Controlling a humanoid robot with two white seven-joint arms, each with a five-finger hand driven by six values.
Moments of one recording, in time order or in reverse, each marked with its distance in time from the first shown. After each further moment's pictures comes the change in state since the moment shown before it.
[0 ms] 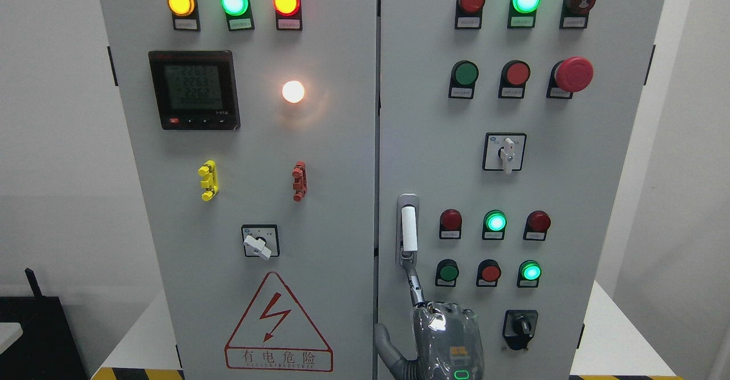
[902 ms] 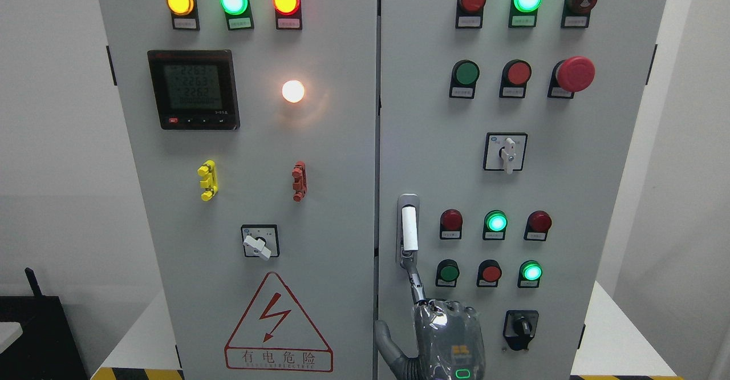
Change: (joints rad) left arm 0.000 0.000 0.000 0.000 0.000 0.000 0.000; right arm -0.006 0.000 -0.001 -0.004 -0.004 -0.011 -0.032
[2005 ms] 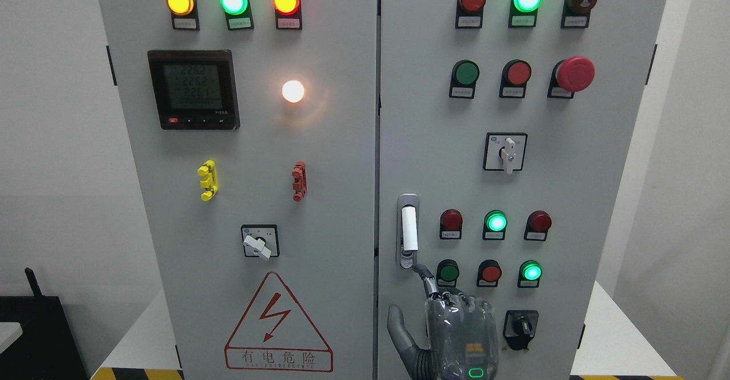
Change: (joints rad) left arm 0.000 0.000 0.000 0.000 0.000 0.000 0.000; right arm 0.003 0.001 -0.028 -0.019 -0.023 -0.021 -0.095
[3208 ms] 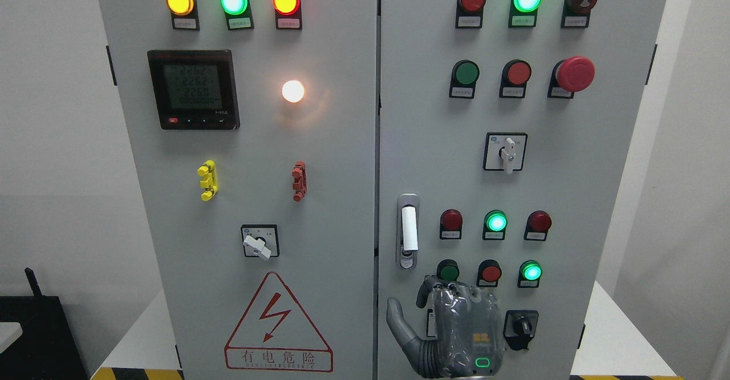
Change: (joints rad) left arm 0.000 0.000 0.000 0.000 0.000 0.000 0.000; right arm -0.019 0.001 -0.015 -0.033 -0.045 0.001 0.047
